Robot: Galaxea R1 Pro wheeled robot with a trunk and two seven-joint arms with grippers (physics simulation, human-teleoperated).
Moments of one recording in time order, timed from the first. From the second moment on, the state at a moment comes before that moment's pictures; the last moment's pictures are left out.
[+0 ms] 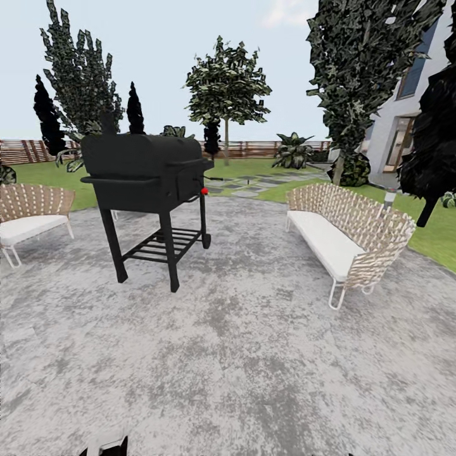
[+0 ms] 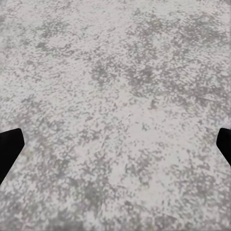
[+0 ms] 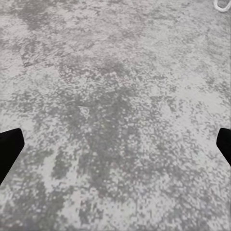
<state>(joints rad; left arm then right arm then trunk) -0.23 0.09 0.11 -0.41 0.11 -0.25 0.07 -0.01 -0.07 0.00 -0.68 0.00 -0.35 0.00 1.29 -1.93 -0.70</state>
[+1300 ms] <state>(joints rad) -0.23 0.09 0.11 -0.41 0.11 -0.25 0.07 -0.01 -0.06 0.00 -0.68 0.00 -0.35 0.00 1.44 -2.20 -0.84</state>
